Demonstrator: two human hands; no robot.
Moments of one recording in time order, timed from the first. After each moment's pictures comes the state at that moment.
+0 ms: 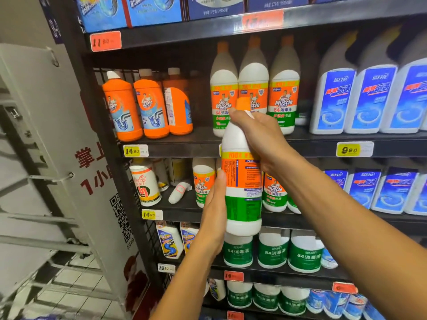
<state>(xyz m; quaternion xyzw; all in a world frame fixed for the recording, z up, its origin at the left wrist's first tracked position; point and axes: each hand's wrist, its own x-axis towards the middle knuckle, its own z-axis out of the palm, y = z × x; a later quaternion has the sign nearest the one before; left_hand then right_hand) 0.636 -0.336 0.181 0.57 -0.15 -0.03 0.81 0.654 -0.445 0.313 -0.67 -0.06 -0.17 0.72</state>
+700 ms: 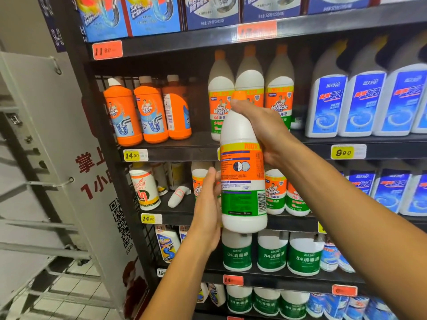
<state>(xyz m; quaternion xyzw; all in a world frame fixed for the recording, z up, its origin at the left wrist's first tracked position) 0.628 -0.330 0.203 0.54 -0.11 -0.05 0.83 0.646 -0.455 0.334 -0.62 -0.08 -0.12 0.77</state>
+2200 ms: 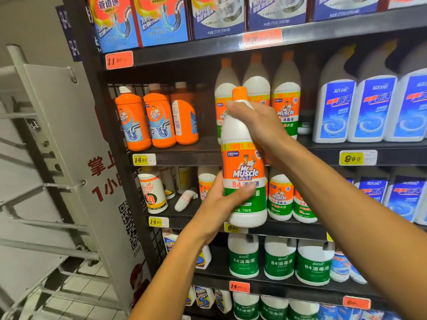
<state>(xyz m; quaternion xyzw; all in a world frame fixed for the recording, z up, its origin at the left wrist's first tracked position) 0.635 -0.318 0.215 0.62 -0.28 -0.06 0.73 0.650 -0.450 0.341 -0.70 -0.17 -0.19 0.67</state>
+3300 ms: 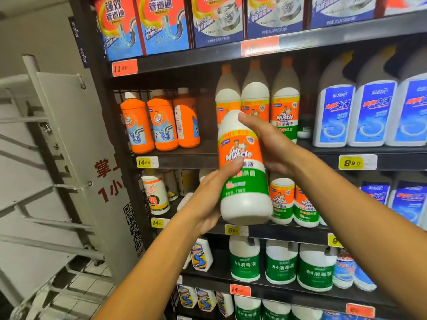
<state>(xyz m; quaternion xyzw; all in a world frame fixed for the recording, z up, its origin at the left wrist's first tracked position) 0.618 -0.322 0.262 0.56 -0.21 -0.15 0.78 0.663 -0.476 0.327 -0.61 -0.21 0.05 0.76</state>
